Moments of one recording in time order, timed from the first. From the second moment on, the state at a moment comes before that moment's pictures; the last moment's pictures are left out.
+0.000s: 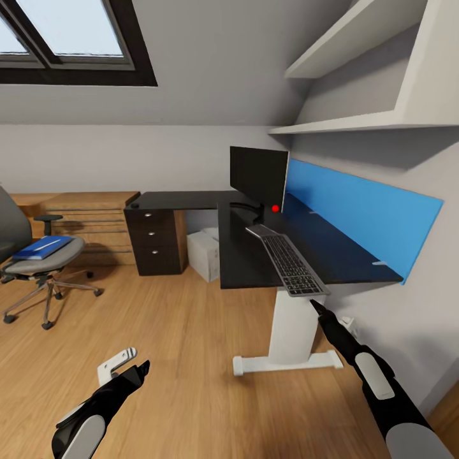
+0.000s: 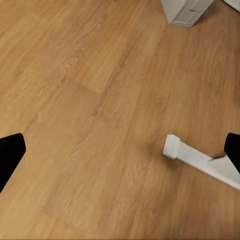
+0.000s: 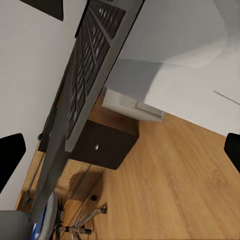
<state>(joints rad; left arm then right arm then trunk) -0.06 0.17 -0.16 -1.61 0.86 0.41 0.62 -0.53 -0.12 -0.19 -0.82 -1.01 0.27 0.30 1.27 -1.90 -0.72</state>
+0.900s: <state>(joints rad) -0.06 0.17 -0.16 -1.61 0.86 0.41 0.62 -0.53 -0.12 -0.19 -0.82 -1.01 0.27 0.30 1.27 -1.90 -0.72</state>
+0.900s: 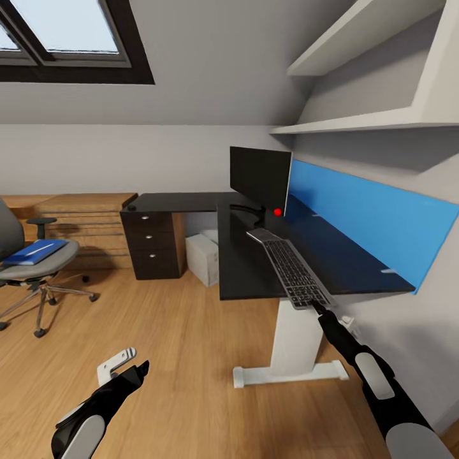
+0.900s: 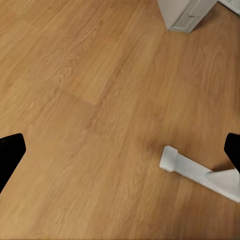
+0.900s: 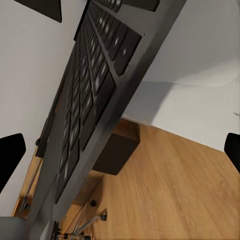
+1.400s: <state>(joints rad) -0.06 0.17 -0.16 -1.61 0.86 0.41 0.62 -0.53 -0.12 -0.19 -0.82 -1.01 0.27 0.30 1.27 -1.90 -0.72</state>
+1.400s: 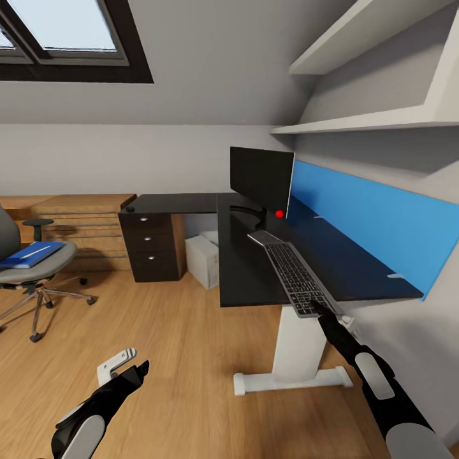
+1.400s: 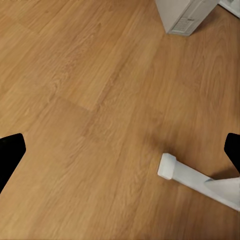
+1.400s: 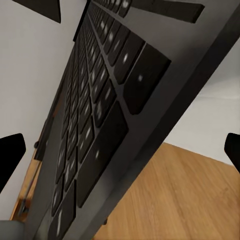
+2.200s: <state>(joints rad) -0.06 0.17 -0.16 -1.61 0.86 0.41 0.62 -0.53 -0.12 -0.19 -0.82 -1.01 0.27 0.29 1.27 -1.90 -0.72</state>
